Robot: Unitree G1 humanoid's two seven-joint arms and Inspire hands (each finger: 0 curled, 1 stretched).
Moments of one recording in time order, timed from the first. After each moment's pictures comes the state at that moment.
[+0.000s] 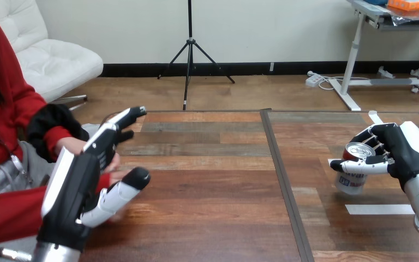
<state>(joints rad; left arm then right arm) 0.21 0.19 0.13 0.00 0.03 -0.62 -0.24 -0.62 -0.53 0.07 1.29 -0.32 -0.47 -0.15</state>
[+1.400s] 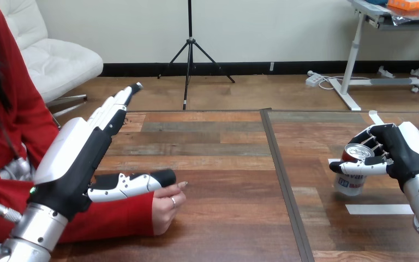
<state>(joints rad) 0.09 0.39 0.14 -0.05 0.40 -0.49 -0.16 -0.62 -0.53 0.08 1.29 -0.32 -0.47 -0.15</state>
